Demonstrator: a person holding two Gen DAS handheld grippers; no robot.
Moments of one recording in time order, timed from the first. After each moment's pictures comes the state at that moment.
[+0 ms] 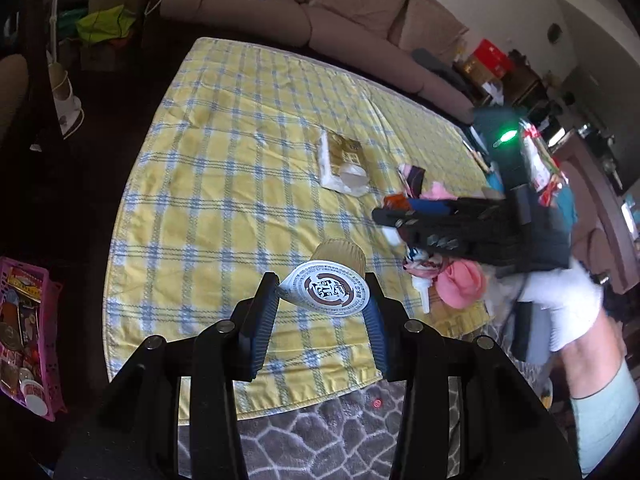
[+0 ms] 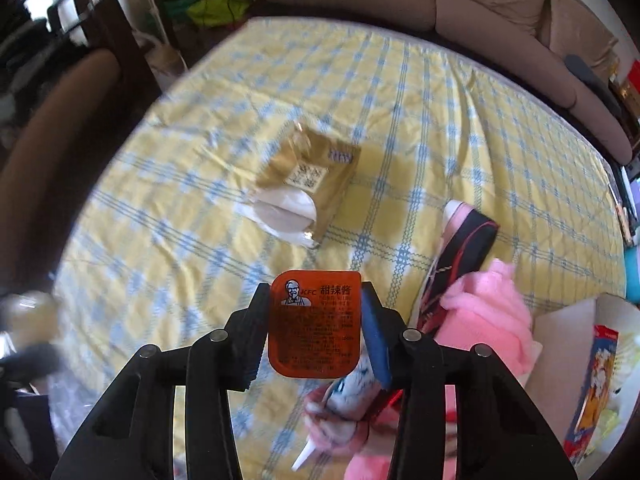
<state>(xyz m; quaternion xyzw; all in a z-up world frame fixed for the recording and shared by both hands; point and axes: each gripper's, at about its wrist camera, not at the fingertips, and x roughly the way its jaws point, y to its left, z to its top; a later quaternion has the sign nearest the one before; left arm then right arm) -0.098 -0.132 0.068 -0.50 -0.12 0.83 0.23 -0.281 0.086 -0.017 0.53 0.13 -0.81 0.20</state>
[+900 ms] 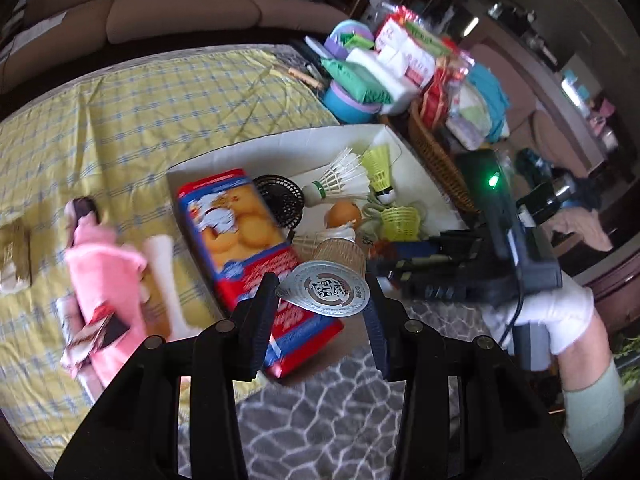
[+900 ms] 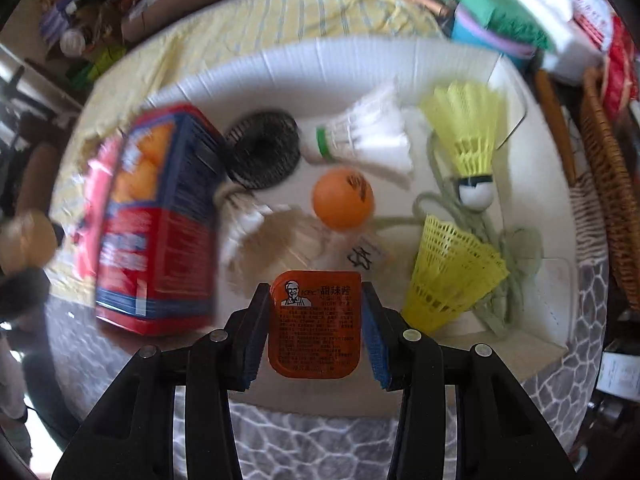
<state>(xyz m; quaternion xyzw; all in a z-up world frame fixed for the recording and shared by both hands) -0.076 0.227 0.132 -0.53 0.02 0.75 0.40 -0.243 0.437 -0.003 0.63 -0.02 -0.77 0.10</state>
